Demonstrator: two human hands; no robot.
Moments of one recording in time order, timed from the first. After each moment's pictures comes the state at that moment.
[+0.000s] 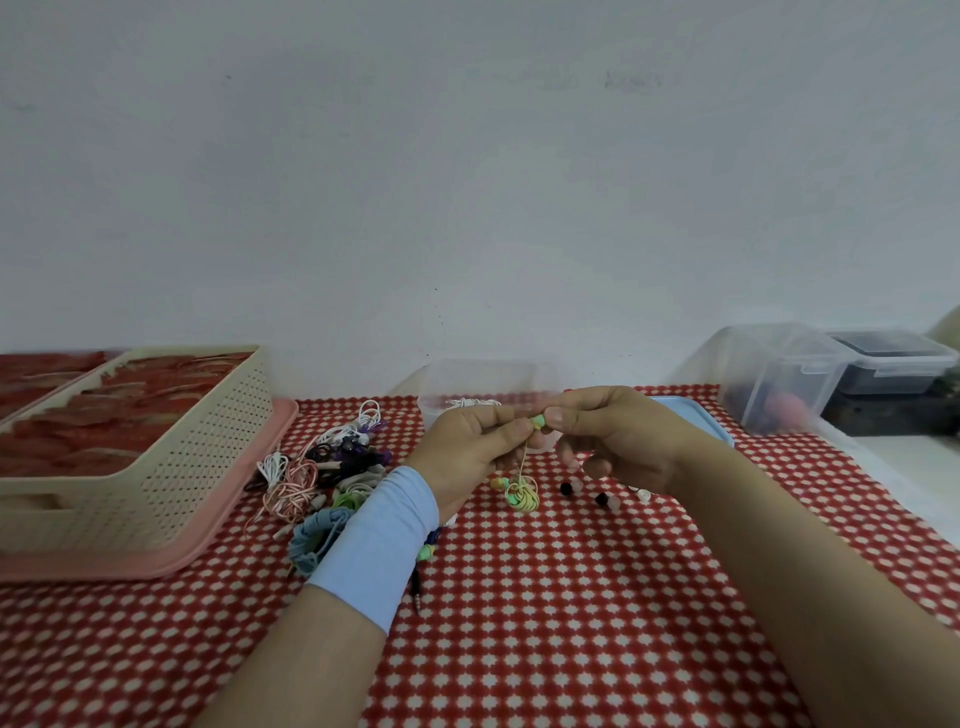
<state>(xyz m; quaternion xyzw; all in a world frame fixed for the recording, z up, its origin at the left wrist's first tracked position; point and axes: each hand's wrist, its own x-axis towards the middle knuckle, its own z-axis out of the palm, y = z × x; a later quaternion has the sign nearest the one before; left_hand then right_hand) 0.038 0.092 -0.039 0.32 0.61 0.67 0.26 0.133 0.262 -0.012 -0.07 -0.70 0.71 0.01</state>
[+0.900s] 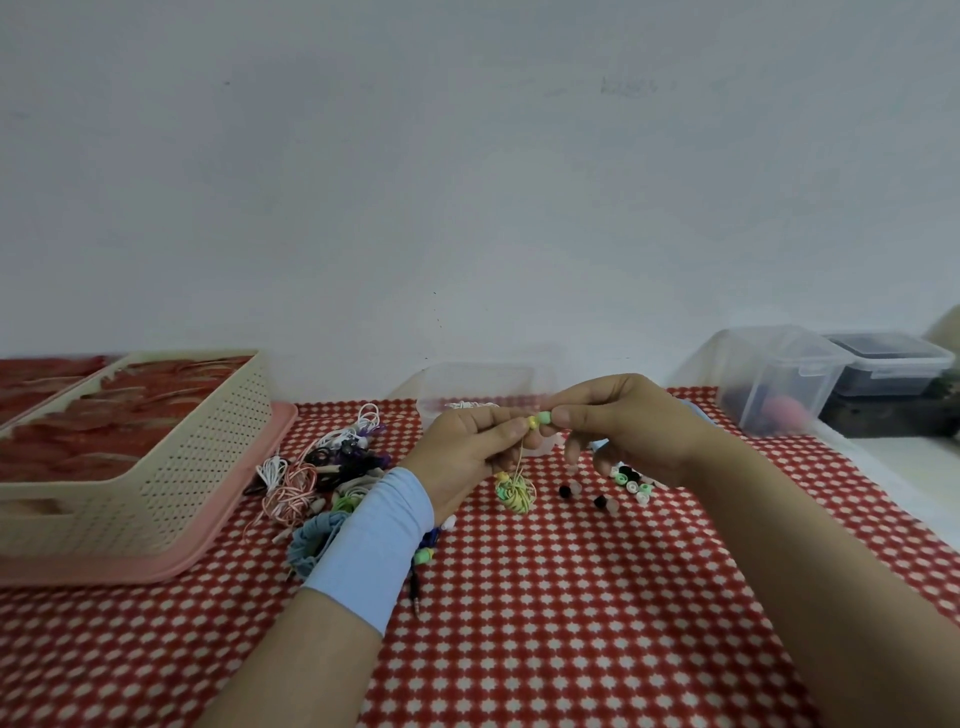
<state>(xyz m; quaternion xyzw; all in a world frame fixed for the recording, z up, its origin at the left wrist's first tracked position) 0.041 0.089 -0.033 0.30 0.59 0.69 0.29 0.142 0.267 0.001 -0.06 -0.76 0.64 0.06</state>
